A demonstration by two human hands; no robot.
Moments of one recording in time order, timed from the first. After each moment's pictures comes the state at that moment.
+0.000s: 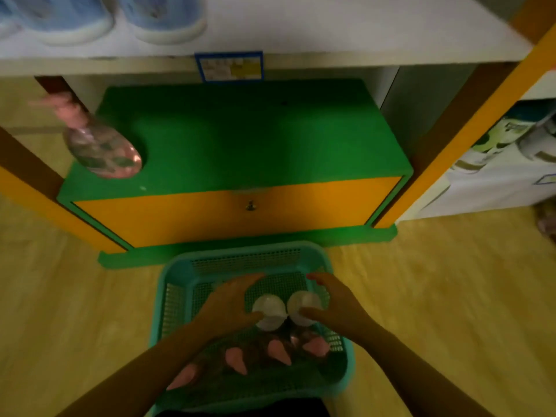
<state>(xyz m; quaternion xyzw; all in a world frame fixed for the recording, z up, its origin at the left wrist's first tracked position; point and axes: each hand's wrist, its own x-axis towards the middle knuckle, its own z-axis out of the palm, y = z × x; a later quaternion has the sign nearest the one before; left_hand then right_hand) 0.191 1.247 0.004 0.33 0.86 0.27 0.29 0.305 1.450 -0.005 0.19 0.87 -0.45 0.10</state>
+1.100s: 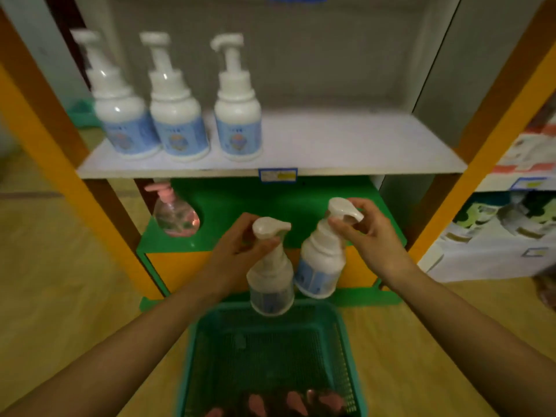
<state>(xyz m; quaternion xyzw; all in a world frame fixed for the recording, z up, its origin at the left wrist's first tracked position) 0.162 1.241 0.227 0.29 0.72 0.62 0.12 0.238 1.448 0.238 0.11 0.79 -0.58 -0.19</state>
